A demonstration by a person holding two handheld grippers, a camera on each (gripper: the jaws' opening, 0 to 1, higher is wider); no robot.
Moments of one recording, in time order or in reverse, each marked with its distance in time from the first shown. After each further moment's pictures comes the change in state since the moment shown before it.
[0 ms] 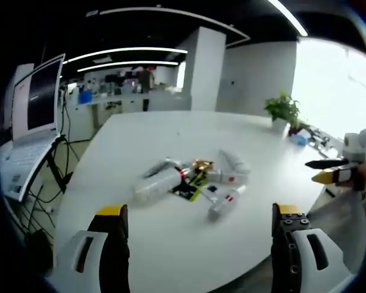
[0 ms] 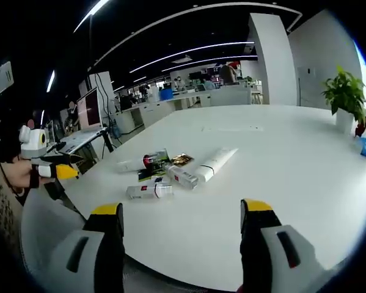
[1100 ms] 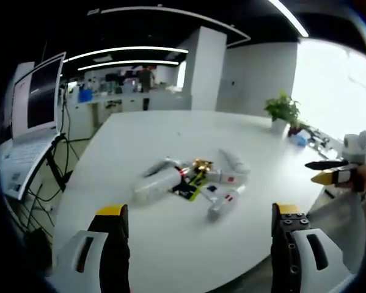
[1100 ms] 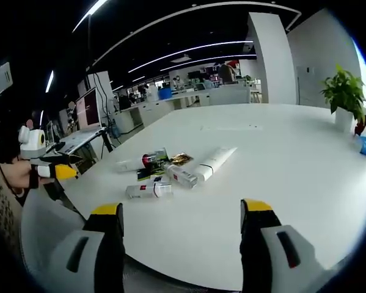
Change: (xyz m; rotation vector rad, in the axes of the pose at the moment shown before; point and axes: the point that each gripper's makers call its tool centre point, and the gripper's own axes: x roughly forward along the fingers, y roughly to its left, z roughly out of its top) left arm 0.000 0.000 -0.001 -0.007 0.001 -0.002; right arm 0.000 -0.001 -0.001 0.004 0.008 -0.004
